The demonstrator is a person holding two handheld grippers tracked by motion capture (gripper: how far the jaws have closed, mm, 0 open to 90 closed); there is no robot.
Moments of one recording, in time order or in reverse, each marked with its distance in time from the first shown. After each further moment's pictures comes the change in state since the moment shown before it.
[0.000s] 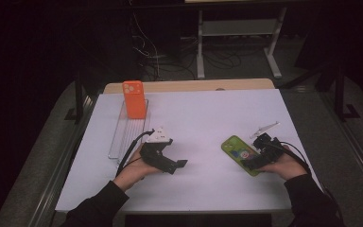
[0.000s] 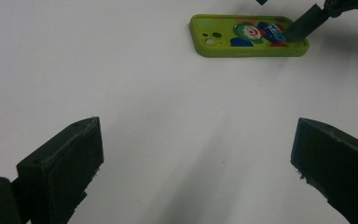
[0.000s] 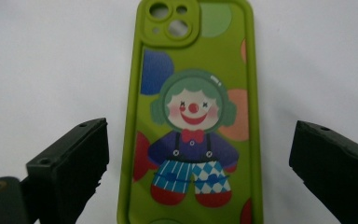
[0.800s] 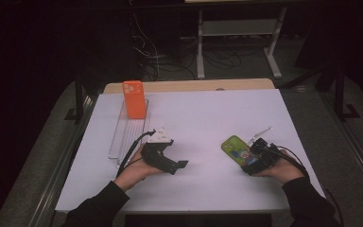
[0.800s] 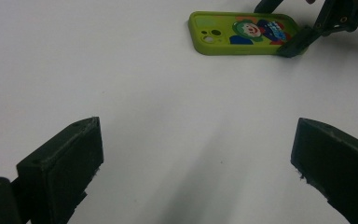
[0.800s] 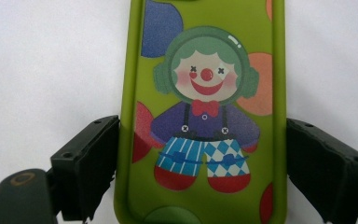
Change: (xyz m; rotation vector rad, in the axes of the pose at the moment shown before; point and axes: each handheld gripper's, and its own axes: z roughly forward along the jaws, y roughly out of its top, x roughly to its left) left arm -0.002 0.000 0.003 0.006 0.000 -0.008; right arm 0.007 -0.006 0.013 0.096 -0.028 -0.023
